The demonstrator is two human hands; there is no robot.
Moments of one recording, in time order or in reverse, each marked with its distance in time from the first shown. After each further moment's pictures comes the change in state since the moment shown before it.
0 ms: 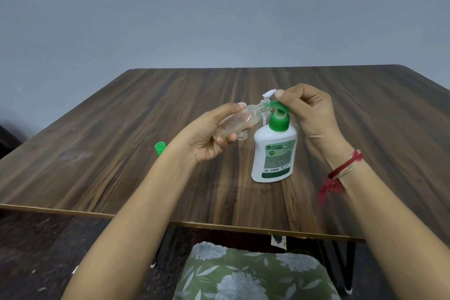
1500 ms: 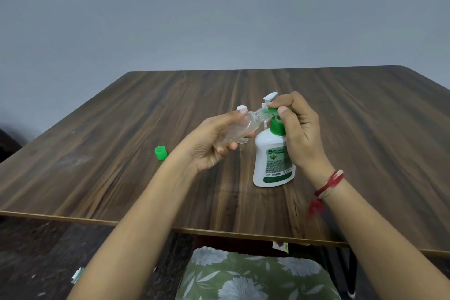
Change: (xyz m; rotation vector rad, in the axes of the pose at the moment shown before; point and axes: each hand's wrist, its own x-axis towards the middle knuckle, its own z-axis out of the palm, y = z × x) left_hand 0.001 -0.006 -0.003 0.115 -0.010 0.084; right_hand -0.013 0.027 0.011 -0.327 0.013 -0.340
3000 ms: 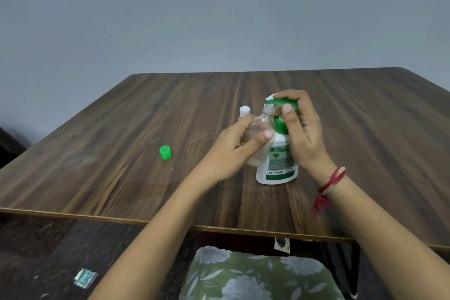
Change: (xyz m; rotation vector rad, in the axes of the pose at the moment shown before) left_hand 0.010 -0.038 0.004 0.609 -0.092 0.677; right_hand -0.003 -0.003 -0.003 -0.029 -0.028 -0.085
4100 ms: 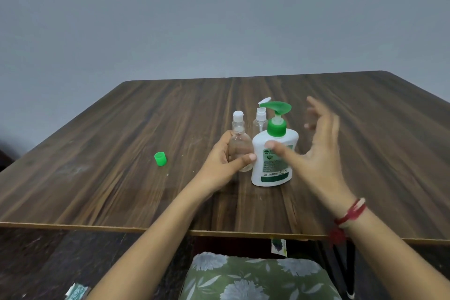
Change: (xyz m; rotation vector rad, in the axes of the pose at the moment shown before) left_hand -0.011 -0.045 0.007 -0.293 0.043 -0.131; right_hand -0.038 -0.032 -0.026 -0.459 0.050 0.272
